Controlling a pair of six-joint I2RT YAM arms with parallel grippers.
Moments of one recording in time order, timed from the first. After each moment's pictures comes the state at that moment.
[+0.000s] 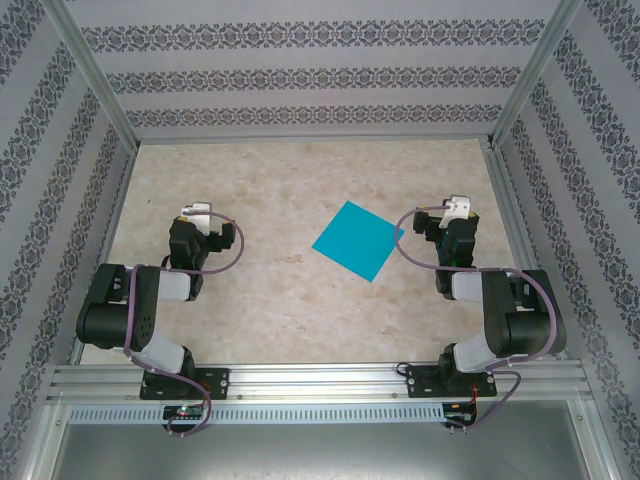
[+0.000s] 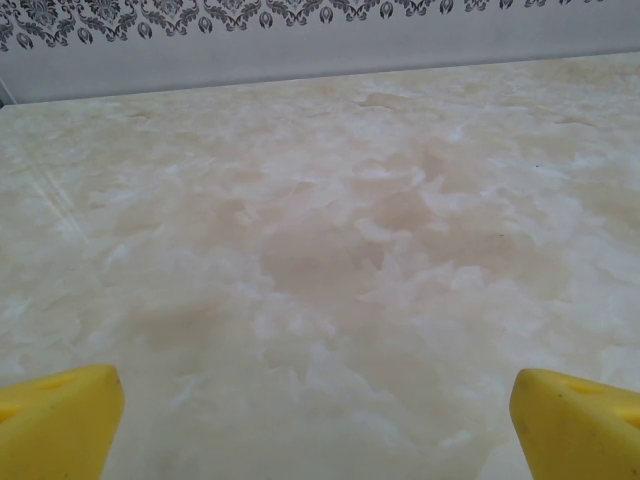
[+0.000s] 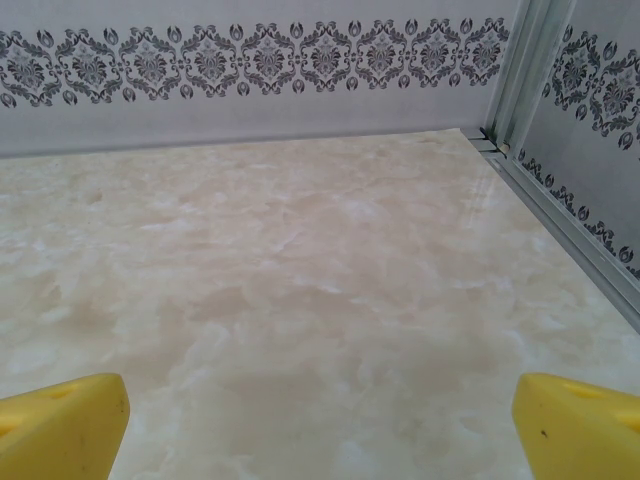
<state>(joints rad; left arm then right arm) -0.05 1.56 0.40 0.81 -0.01 0.02 0.00 1.50 0.38 0.85 0.14 0.00</state>
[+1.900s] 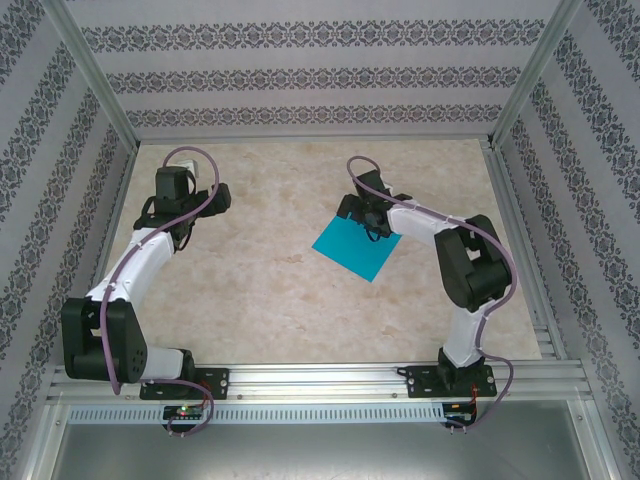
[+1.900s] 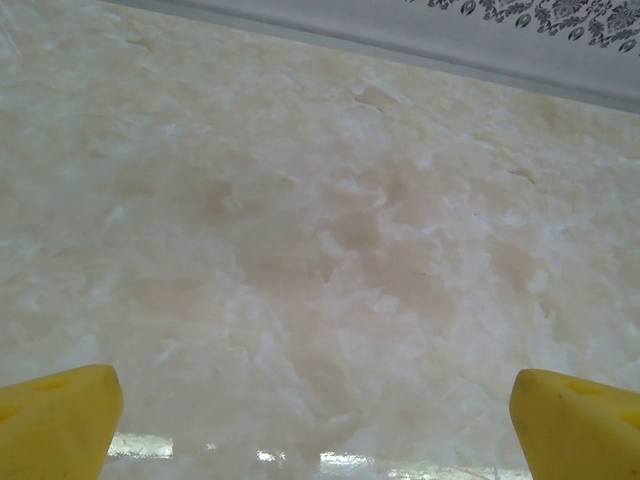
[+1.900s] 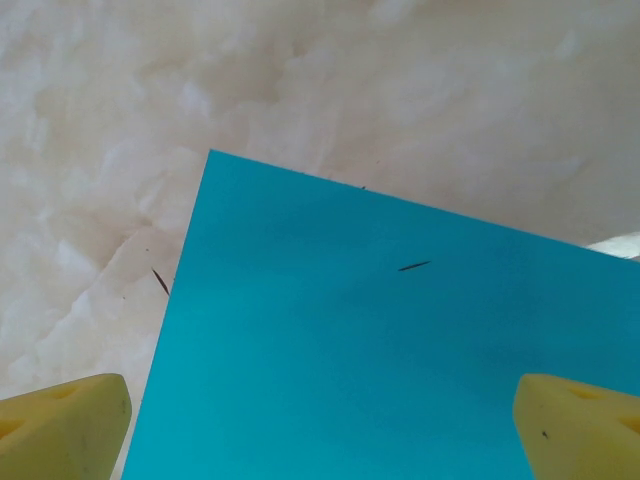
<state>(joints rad) -0.05 1.37 0.97 -0.26 0.02 -0.26 0.44 1.90 1.23 -0.34 0.12 0.76</state>
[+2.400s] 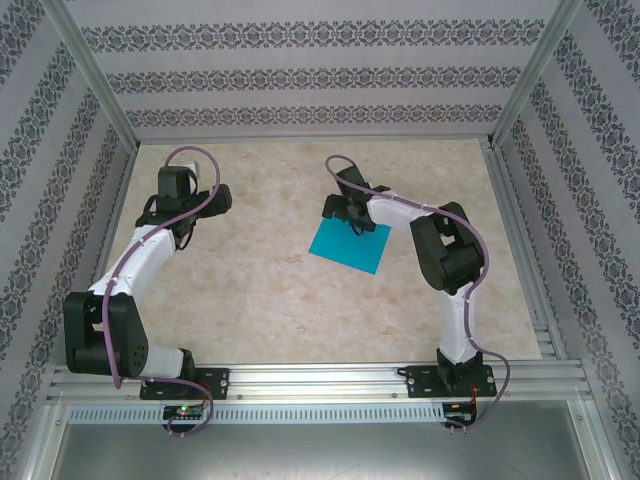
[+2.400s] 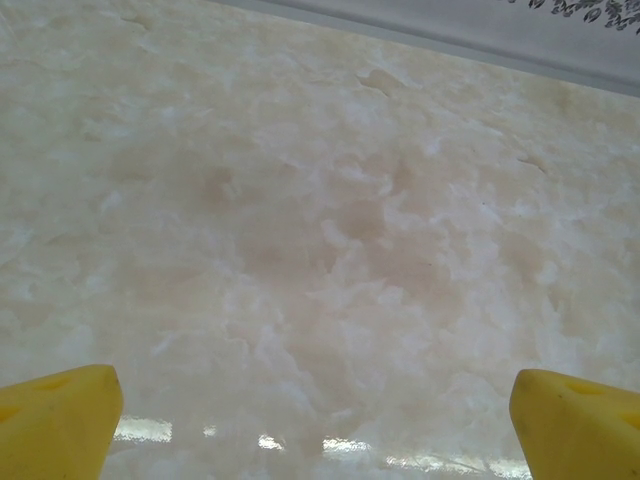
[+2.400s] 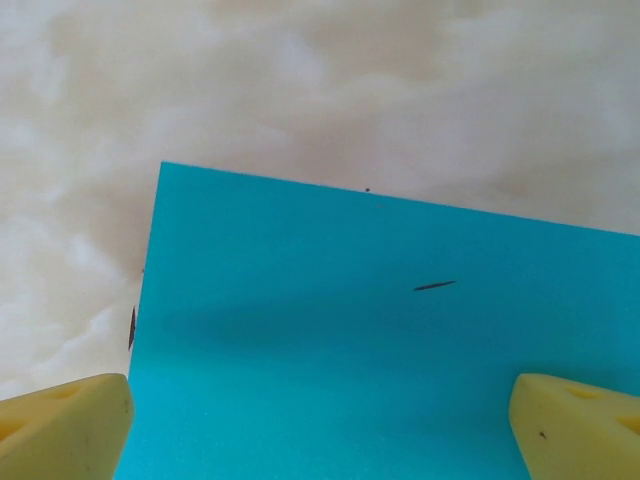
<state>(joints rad) -0.05 1.40 0.99 -0.27 0.02 -0.27 0.49 2.11 1.46 -0.40 0.07 0.64</state>
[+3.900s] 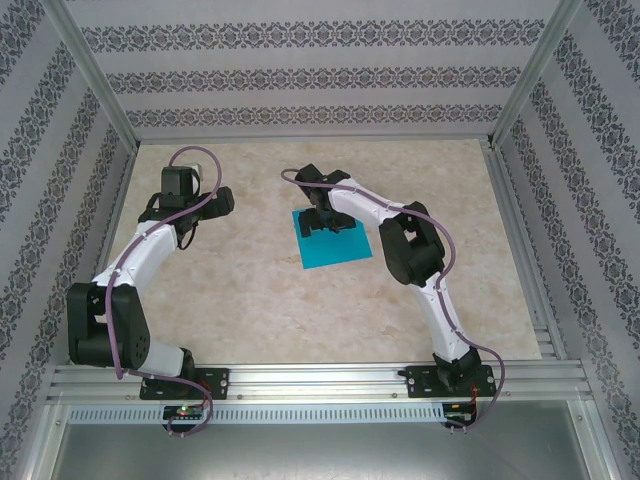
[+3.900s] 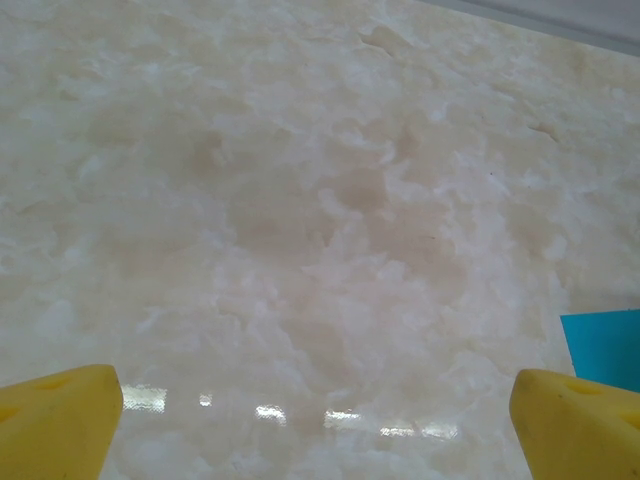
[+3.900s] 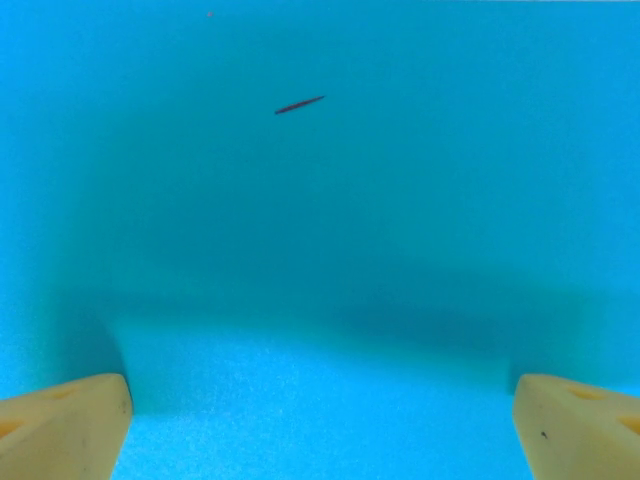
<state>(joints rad) -0.05 1.44 1.01 -0.31 0.04 -0.28 0.63 2.35 1.93 -0.98 0.12 0.40</state>
